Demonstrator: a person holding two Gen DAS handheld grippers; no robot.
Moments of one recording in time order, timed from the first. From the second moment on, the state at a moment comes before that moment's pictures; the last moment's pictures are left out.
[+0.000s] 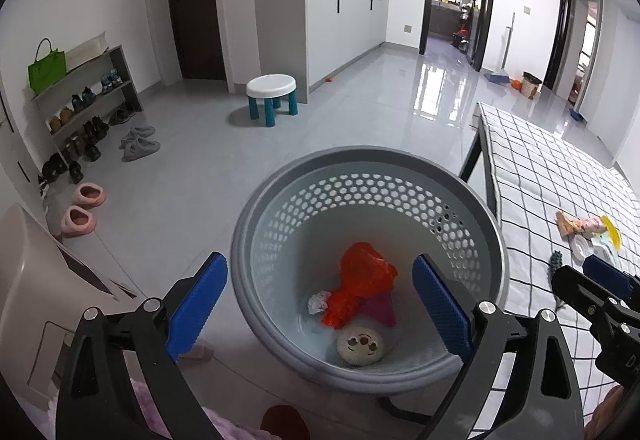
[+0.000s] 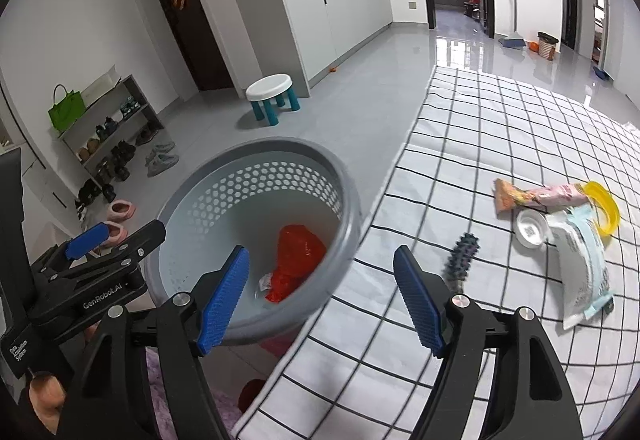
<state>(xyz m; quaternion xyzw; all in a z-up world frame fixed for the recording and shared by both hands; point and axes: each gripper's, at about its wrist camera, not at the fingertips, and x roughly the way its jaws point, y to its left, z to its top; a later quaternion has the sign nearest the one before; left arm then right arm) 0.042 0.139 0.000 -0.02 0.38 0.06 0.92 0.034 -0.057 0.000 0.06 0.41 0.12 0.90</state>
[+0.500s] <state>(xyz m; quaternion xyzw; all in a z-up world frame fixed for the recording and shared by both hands) 0.029 0.099 0.001 0.00 0.39 0.03 0.92 0.005 -0.101 -0.002 0.08 0.40 0.09 0.91</state>
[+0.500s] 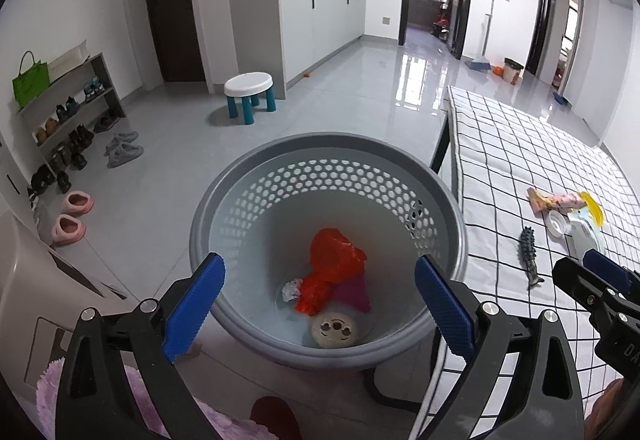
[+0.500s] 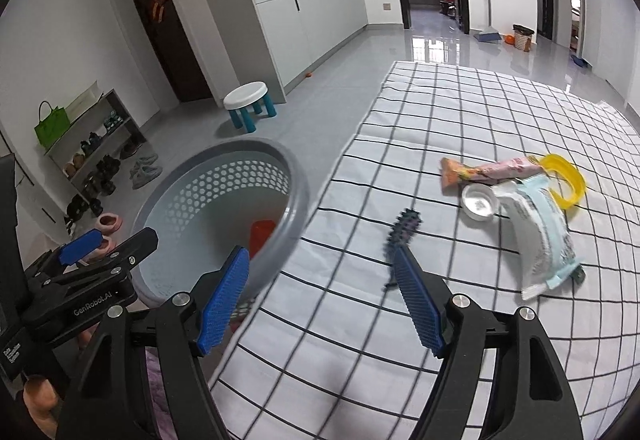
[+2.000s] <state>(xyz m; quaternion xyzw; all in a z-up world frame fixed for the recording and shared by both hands) 0.048 -0.035 -0.019 0.05 0.42 -0.08 0.90 -0.008 -0.257 -0.036 0.12 0.42 -0.05 0.90</state>
